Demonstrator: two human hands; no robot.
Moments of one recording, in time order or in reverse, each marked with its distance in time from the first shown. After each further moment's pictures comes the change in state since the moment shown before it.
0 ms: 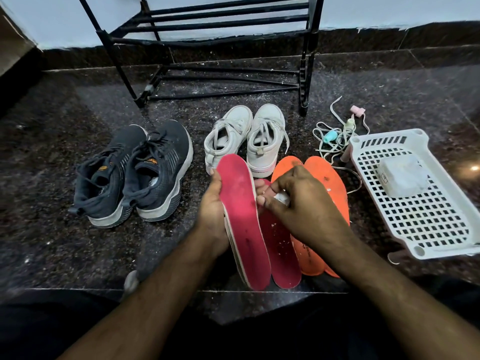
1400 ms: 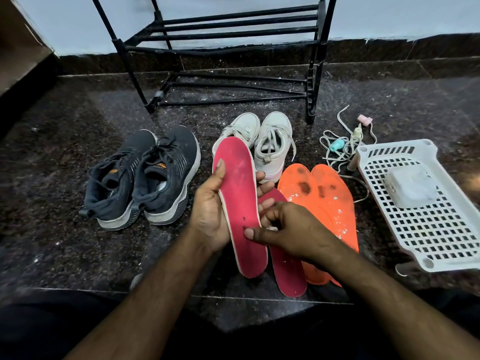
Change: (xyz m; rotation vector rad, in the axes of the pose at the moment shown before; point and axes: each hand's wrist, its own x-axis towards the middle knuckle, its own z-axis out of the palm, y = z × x) left_hand -0.015 0.025 0.005 0.141 -0.083 0.104; right_hand -0.003 0.000 0.020 0.199 -0.364 0.064
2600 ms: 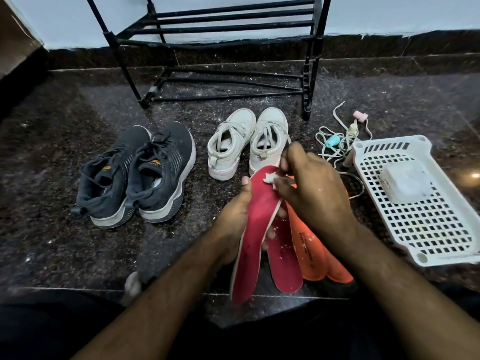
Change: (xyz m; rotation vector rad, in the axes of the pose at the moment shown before) left_hand 0.002 -0.036 0.009 0.439 0.048 -0.185; right_hand 0.009 -0.013 -0.046 -0.471 0.536 -0.270
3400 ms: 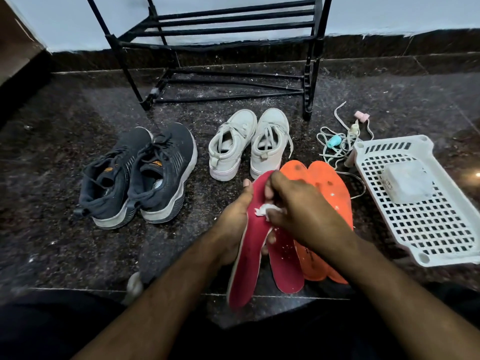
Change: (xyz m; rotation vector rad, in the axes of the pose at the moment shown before) left_hand 0.003 -0.004 -0.002 -0.005 -0.020 -0.084; right_hand -0.018 -0.007 0.010 0.212 -0.317 0.002
